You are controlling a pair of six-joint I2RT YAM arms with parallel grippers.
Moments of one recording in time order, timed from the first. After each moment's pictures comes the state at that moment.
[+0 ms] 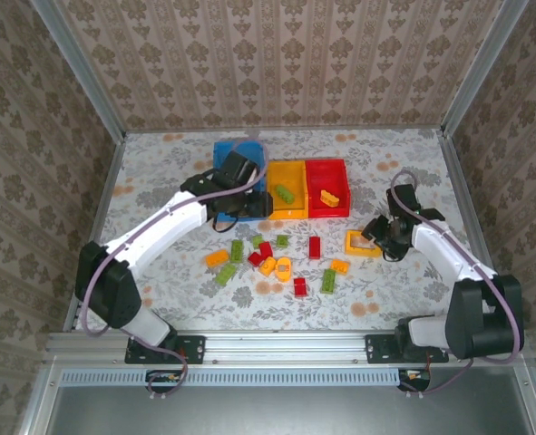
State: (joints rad) left arm -0.71 1.52 1.32 -0.73 0.08 -0.53; right arm 0.05 1.28 0.79 -0.71 -0.12 0.83
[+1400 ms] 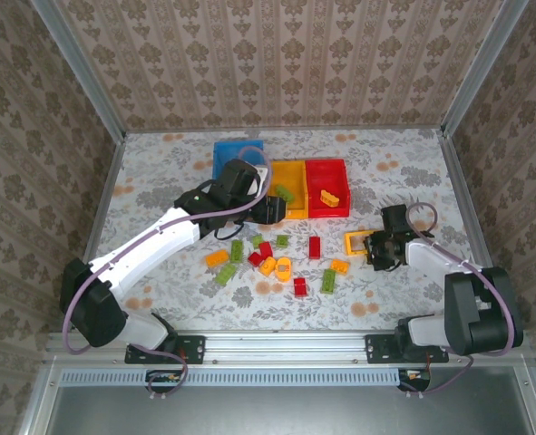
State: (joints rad) left arm -0.78 1.42 1.23 -0.57 0.15 -0.47; right arm 0.07 1.33 0.57 -0.39 -0.16 1.52
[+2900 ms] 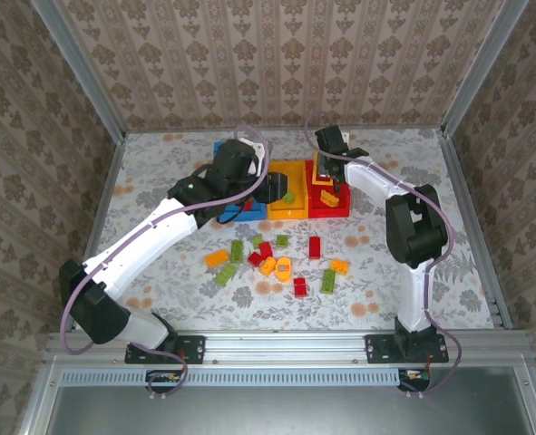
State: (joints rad) left arm -0.78 1.44 1.40 -0.57 0.05 -0.44; right arm 0.33 2.06 1.62 -0.46 0.36 0.39
